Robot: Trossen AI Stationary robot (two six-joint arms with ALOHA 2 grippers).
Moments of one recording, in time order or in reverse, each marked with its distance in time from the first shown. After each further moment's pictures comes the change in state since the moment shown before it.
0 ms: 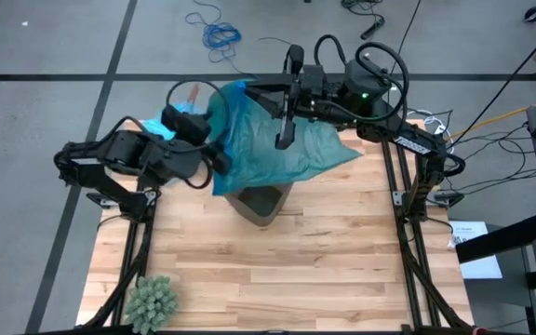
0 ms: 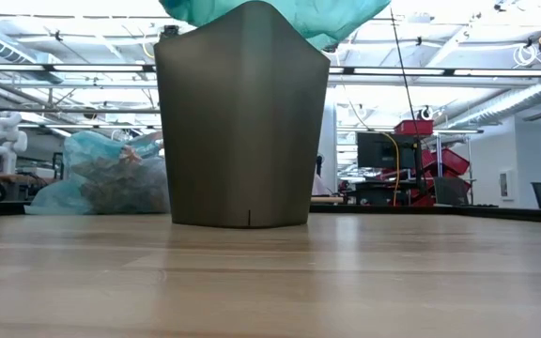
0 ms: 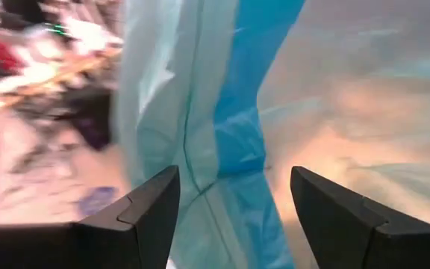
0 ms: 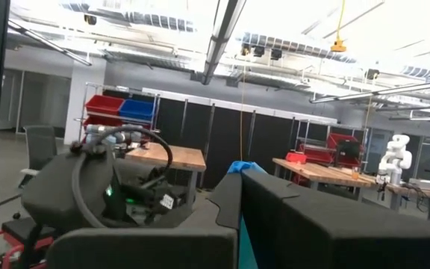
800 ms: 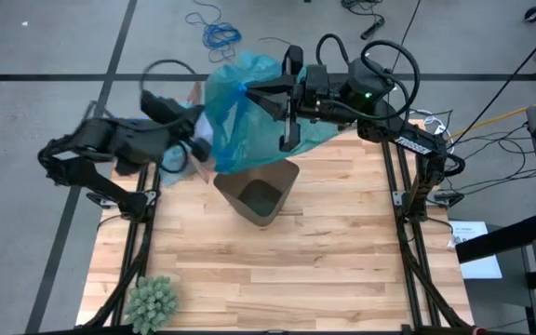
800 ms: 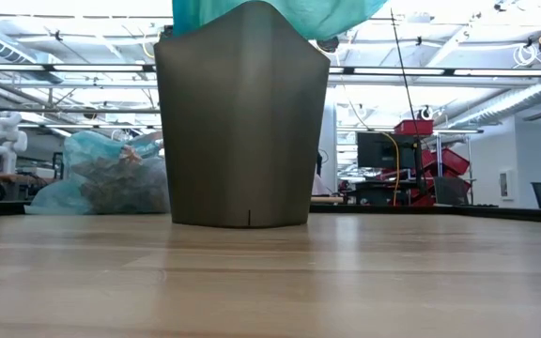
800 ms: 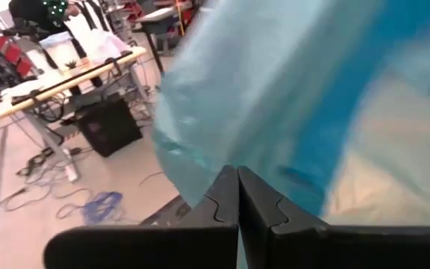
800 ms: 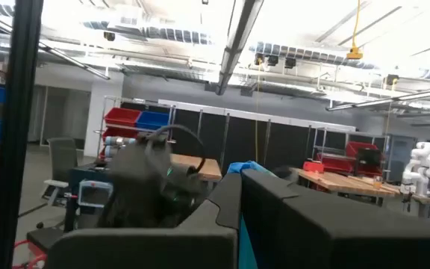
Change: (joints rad) left arm 0.054 -0.101 0.000 0.012 0.021 0.086; right arm 0.001 -0.003 0.000 0.031 -0.055 0.037
